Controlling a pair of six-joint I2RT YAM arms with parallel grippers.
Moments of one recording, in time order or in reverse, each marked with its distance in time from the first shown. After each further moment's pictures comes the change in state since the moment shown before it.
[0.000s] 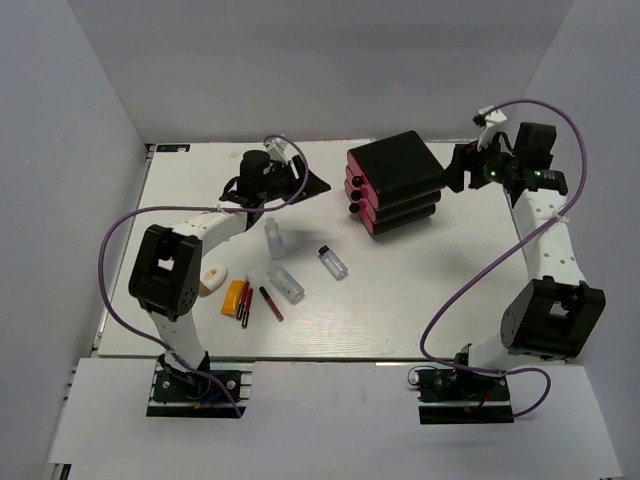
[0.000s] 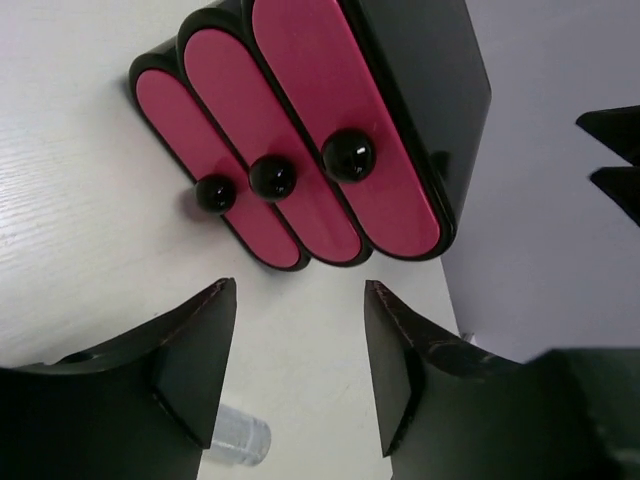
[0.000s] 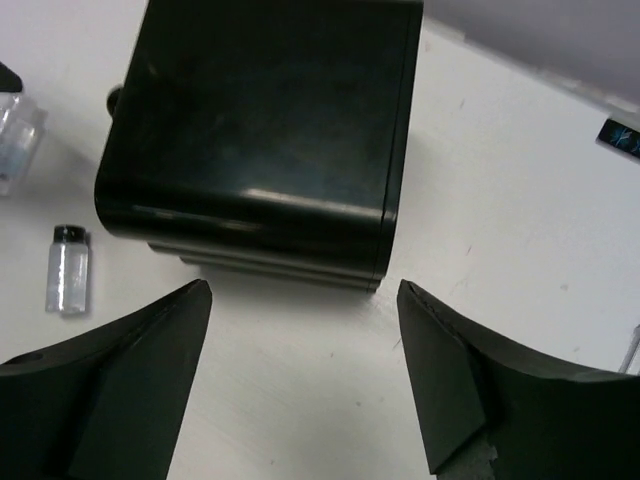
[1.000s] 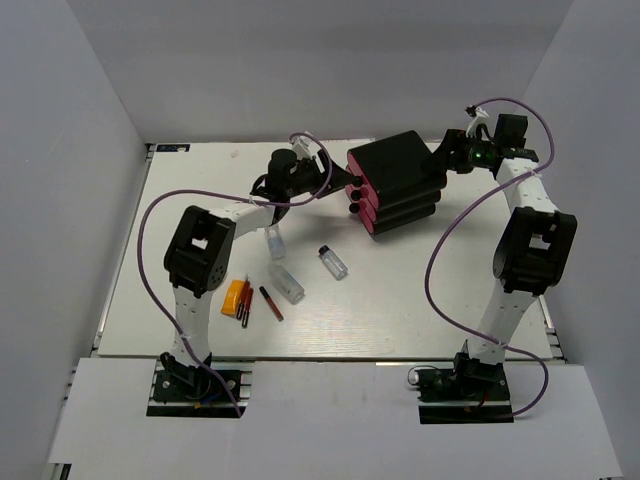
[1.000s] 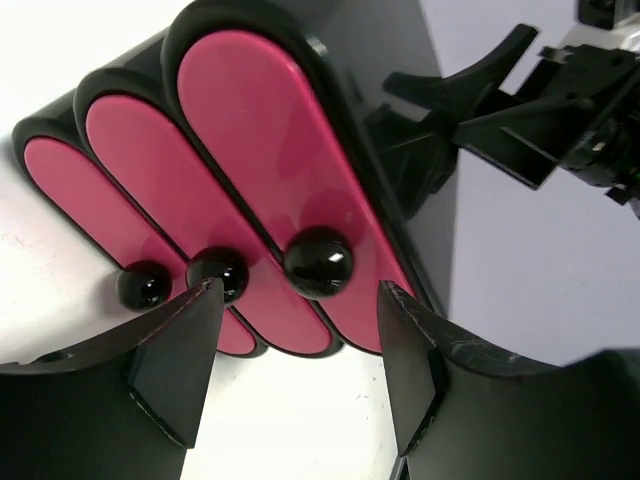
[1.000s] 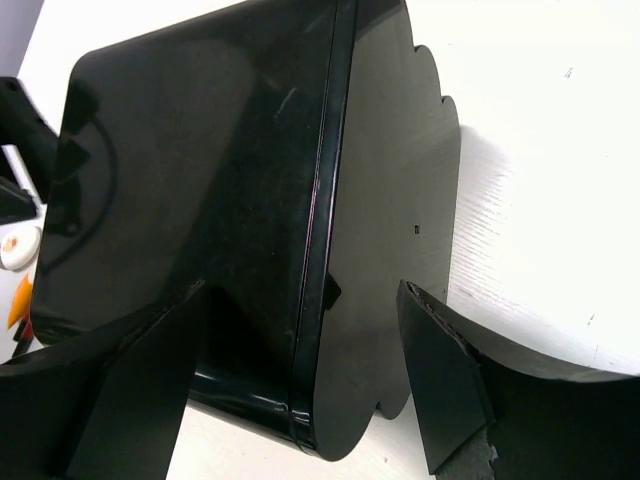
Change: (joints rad) left arm -0.080 0.266 0.193 0.209 -0.009 -0.160; right arm -0.001 0.489 0.275 0.122 -0.180 0.312
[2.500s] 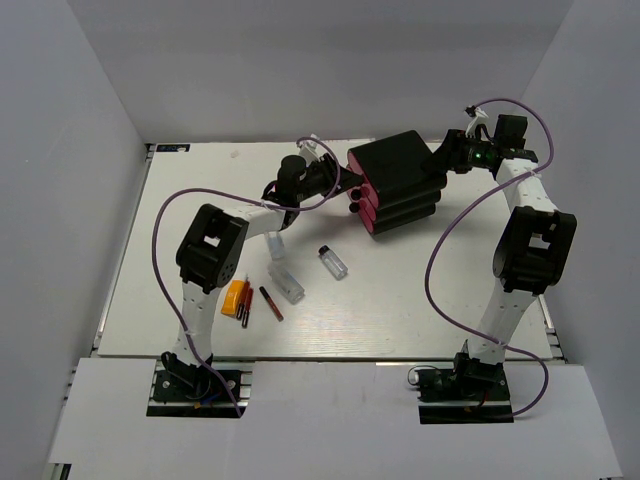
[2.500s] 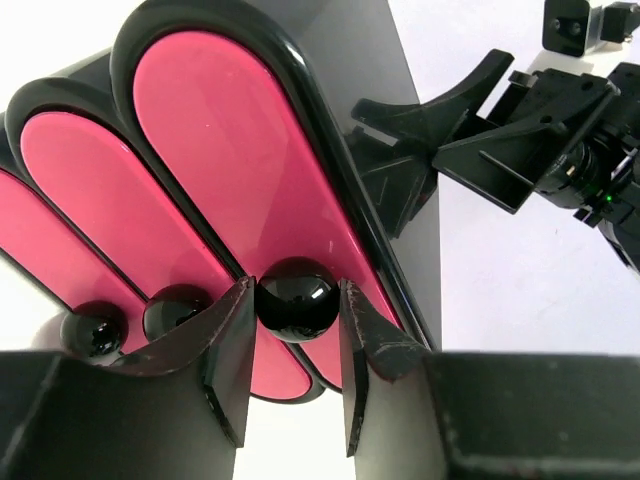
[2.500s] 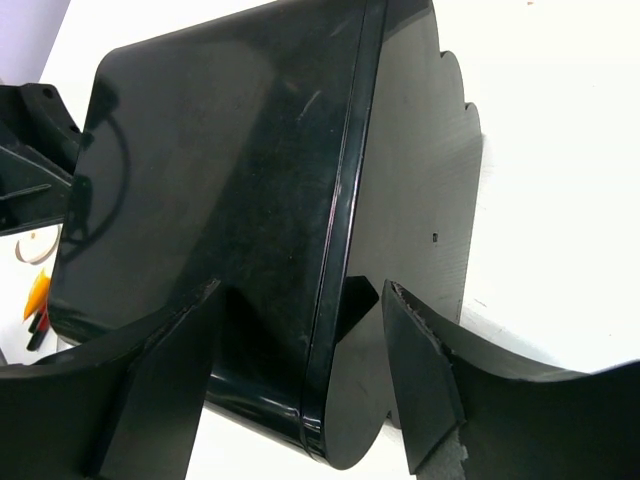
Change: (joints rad) left arm -0.044 0.096 0.030 0.158 -0.059 -0.097; right arm -0.001 0.010 -0.003 0.019 -0.050 0.008
